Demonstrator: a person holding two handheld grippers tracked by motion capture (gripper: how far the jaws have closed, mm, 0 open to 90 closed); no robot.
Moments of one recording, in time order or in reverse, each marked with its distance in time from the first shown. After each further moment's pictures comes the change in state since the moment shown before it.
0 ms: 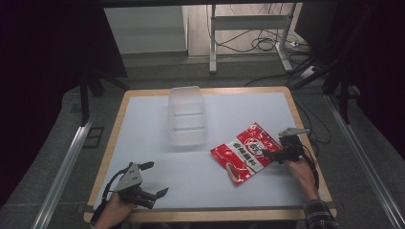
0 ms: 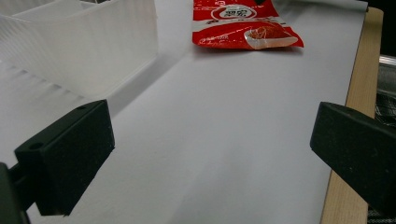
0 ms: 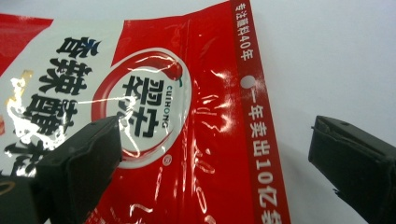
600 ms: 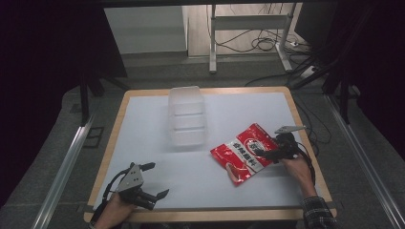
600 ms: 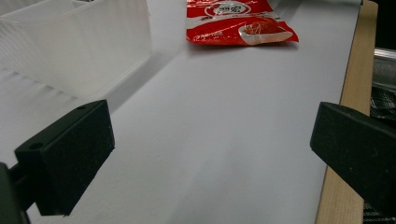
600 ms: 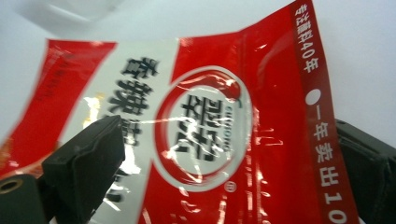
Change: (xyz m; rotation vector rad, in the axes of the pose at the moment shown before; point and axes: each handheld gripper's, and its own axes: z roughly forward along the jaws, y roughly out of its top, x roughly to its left) left arm -0.002 0.000 0.001 0.012 -0.017 0.018; right arm 0.008 0.010 0.007 -0.008 0.191 0.057
